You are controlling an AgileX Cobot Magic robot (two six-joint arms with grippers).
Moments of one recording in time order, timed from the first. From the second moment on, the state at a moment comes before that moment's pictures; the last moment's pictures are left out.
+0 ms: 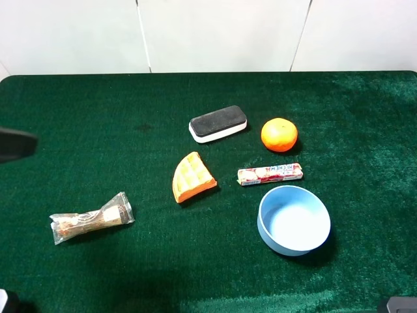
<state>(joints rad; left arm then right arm) -0.06 0.73 -0.57 -0.47 0.74 0.66 -0.02 -0.01 -0.50 0.11 1.02 -0.06</state>
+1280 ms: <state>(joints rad) -0.65 1.67 -1.16 -0.59 0.68 0.96 -0.02 -0.01 -0.50 0.11 1.02 -0.06</state>
